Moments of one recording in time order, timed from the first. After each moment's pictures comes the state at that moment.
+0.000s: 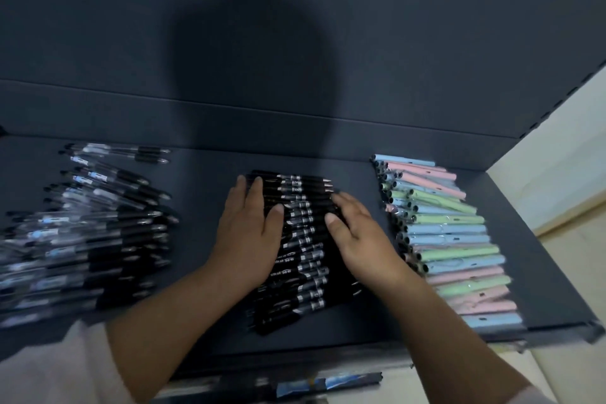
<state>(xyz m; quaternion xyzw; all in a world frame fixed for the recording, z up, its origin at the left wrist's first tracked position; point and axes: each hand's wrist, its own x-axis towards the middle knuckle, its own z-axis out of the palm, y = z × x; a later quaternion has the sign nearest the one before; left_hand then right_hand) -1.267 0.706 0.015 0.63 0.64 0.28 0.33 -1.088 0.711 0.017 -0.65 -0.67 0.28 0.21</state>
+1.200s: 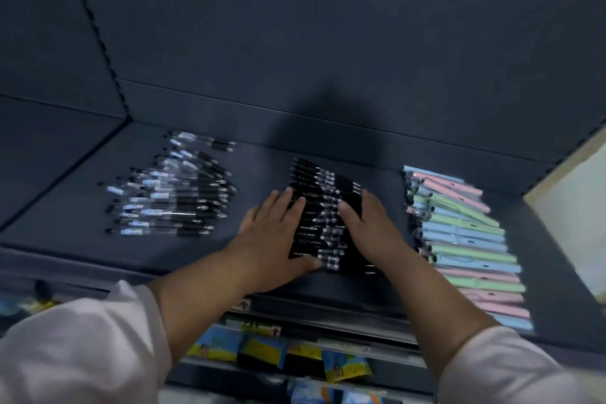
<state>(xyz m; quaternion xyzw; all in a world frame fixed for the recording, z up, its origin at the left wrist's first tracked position) -1.281 0.635 0.030 0.76 0.64 0.03 0.15 -1.096 0.700 0.022 -0.63 -0.71 0.27 0.17</state>
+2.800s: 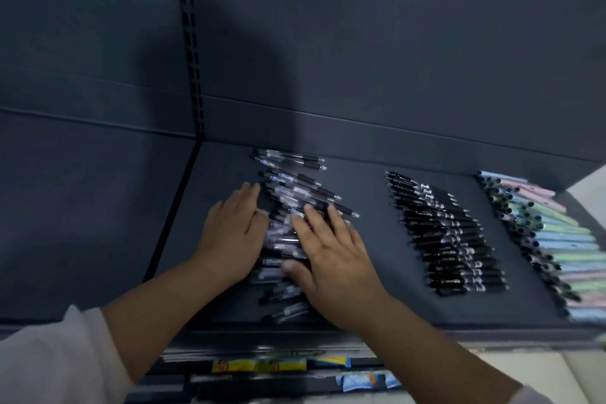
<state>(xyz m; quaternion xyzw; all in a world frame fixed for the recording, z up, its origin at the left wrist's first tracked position) -1.544 0.667 0.011 0.66 0.64 0.24 0.31 -1.371 0.644 0.024 -0.58 -0.81 0.12 -0.03</state>
